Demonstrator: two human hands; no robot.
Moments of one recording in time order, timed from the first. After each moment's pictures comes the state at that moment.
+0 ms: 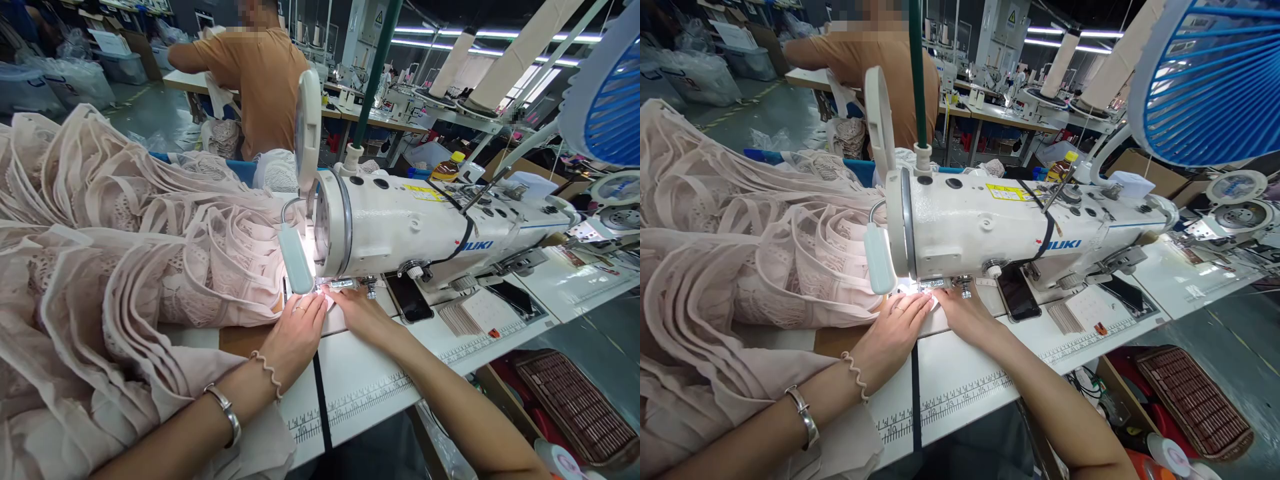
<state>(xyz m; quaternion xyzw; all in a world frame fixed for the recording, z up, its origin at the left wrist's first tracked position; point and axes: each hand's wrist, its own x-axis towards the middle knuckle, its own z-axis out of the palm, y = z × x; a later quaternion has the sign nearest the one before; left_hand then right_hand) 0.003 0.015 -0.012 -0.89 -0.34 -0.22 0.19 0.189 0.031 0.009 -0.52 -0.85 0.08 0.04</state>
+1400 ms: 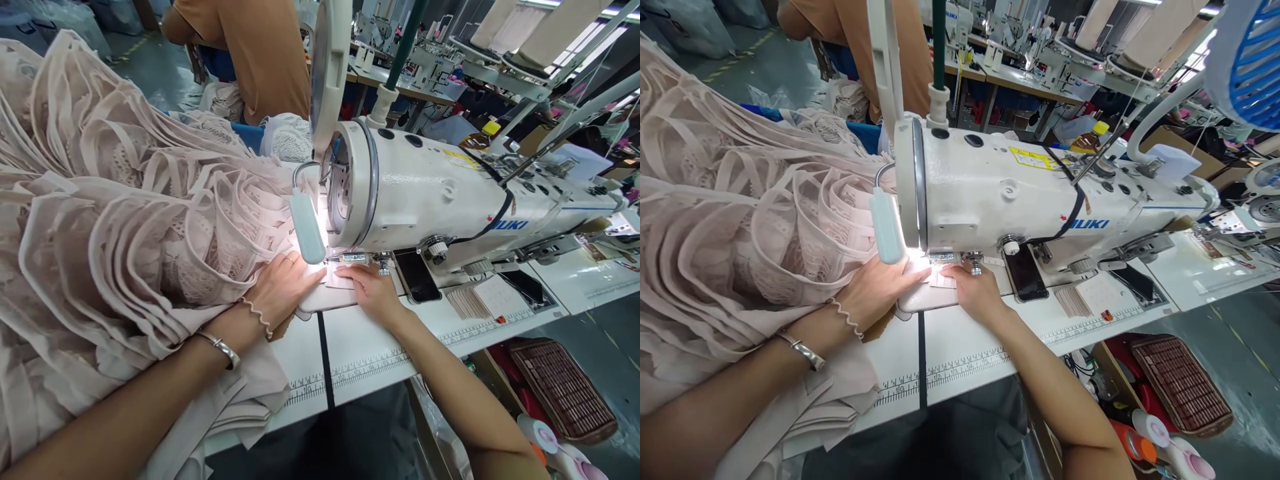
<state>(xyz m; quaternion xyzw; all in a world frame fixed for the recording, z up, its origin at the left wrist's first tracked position) -0.029 0.044 0.010 -0.91 -0.36 -0.15 0.09 0.196 0.023 -0.005 -0.51 -0.82 0.02 0.25</state>
